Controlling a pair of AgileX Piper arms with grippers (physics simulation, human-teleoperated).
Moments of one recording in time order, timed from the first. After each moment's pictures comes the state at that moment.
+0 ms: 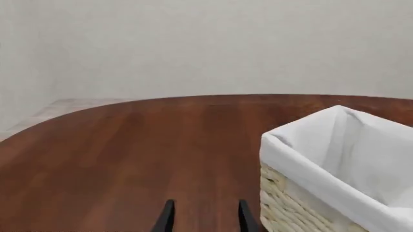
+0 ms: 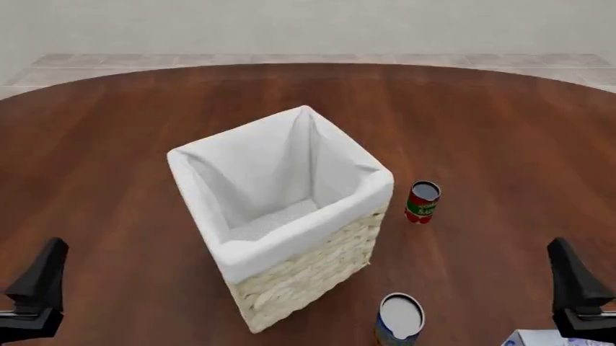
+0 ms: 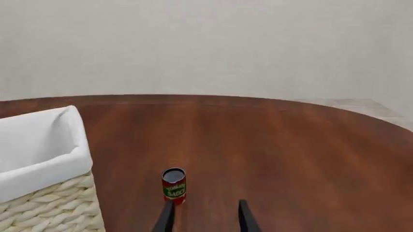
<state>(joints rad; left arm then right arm) 0.00 0.00 0.00 0.00 0.00 0.00 0.00 0.00 0.00 0.00</state>
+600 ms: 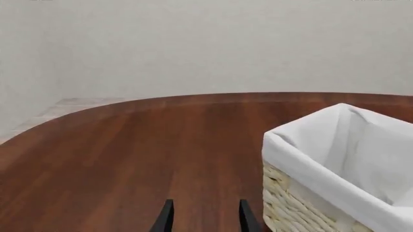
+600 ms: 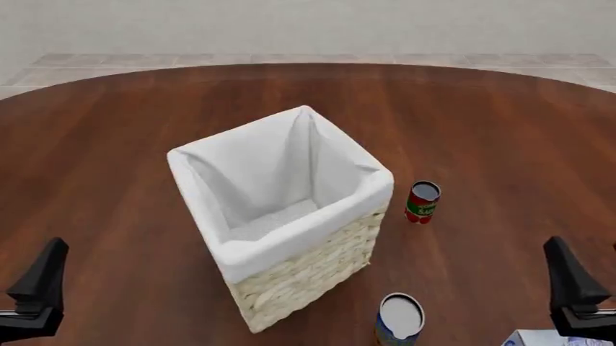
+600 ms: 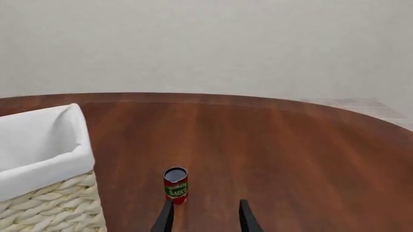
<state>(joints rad) 0.01 0.01 0.00 0.00 0.01 0.01 0.03 0.00 -0.01 -0.01</state>
